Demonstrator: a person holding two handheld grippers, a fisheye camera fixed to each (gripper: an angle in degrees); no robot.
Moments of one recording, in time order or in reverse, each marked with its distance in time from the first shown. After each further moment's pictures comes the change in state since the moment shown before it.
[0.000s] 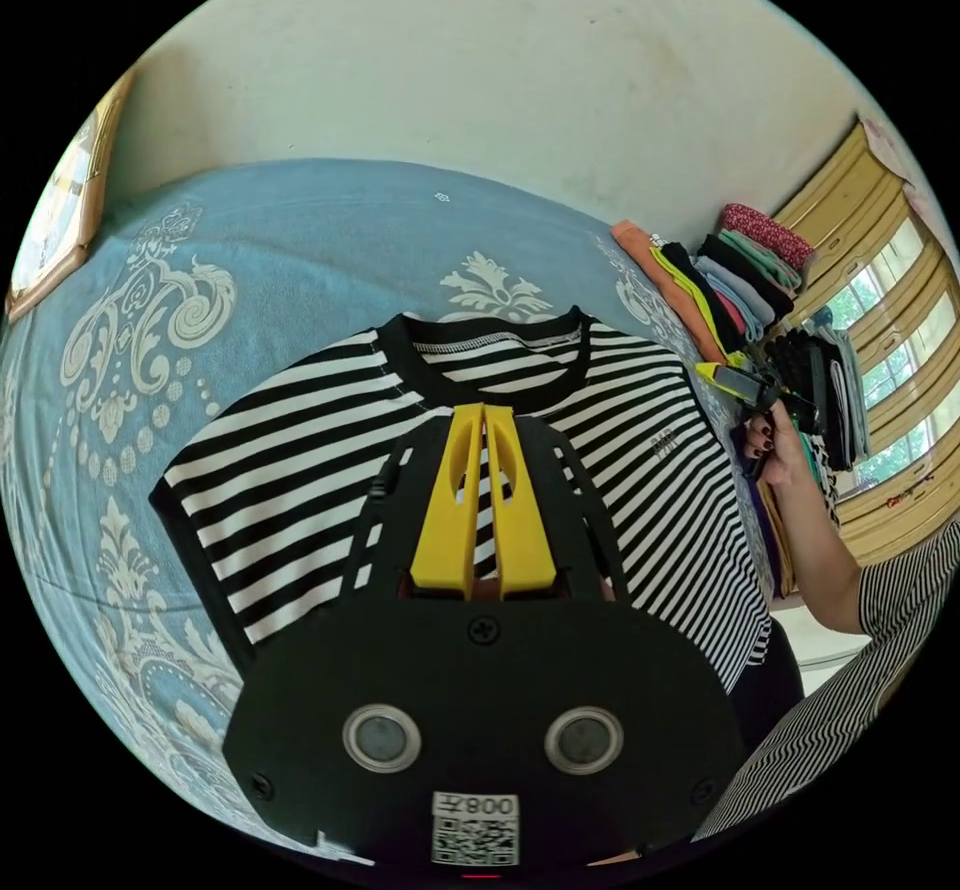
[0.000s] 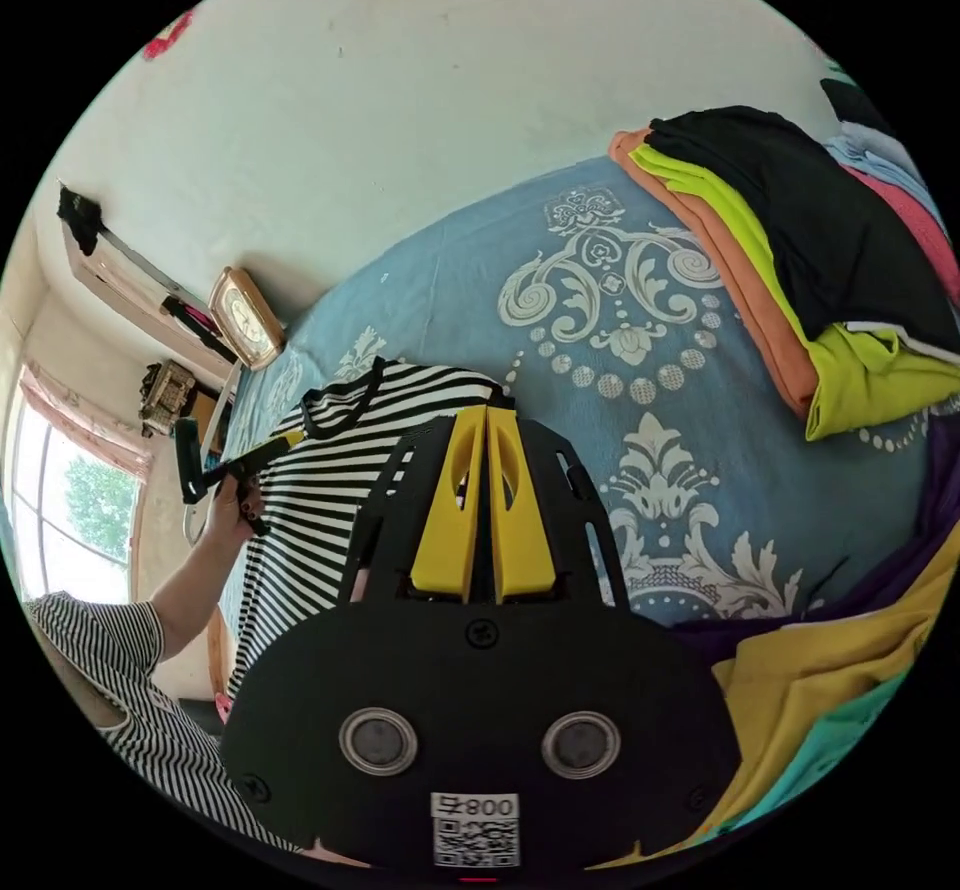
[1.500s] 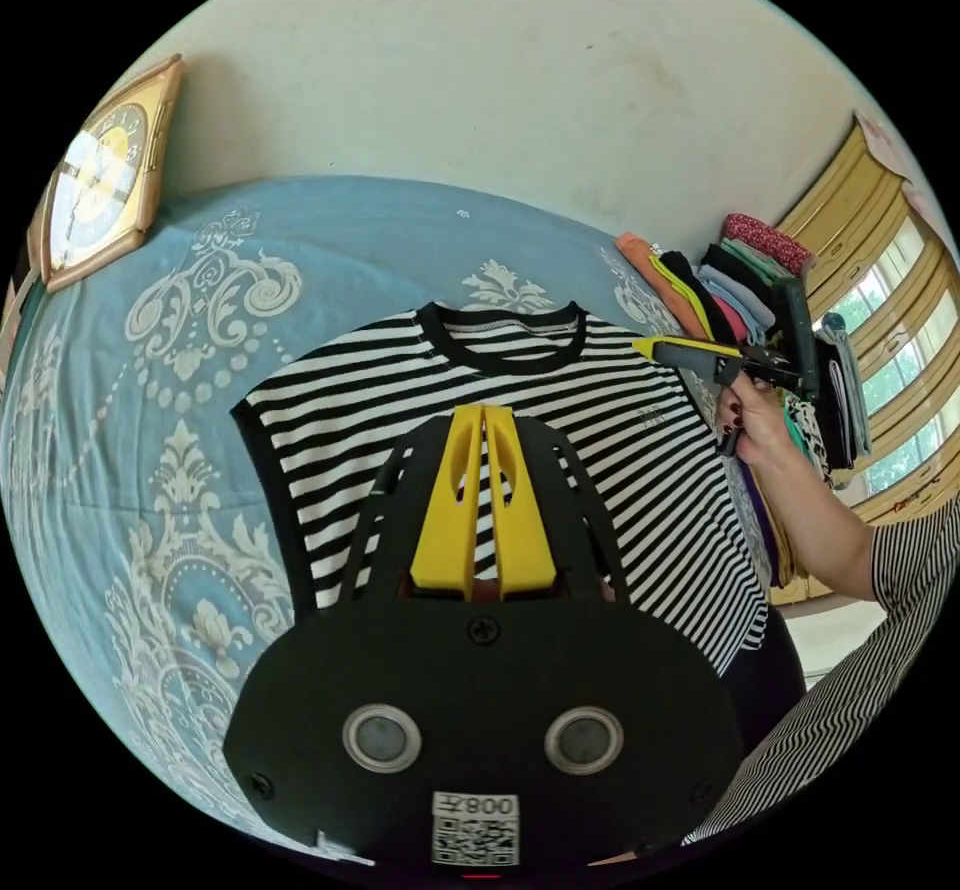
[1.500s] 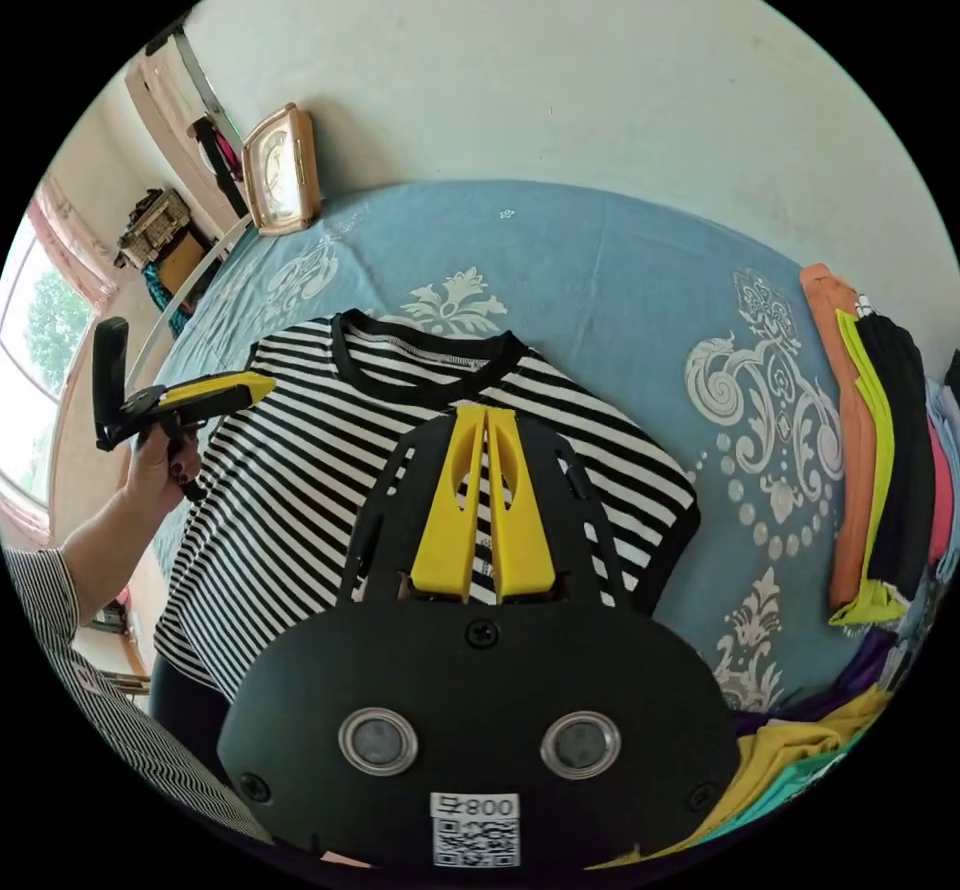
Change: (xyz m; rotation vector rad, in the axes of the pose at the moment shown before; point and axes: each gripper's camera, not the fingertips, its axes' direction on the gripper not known) left arm 0.083 0.106 -0.136 0.030 -0.050 -0.045; right arm -0.243 0.019 0.069 -0.168 0.160 -0.394
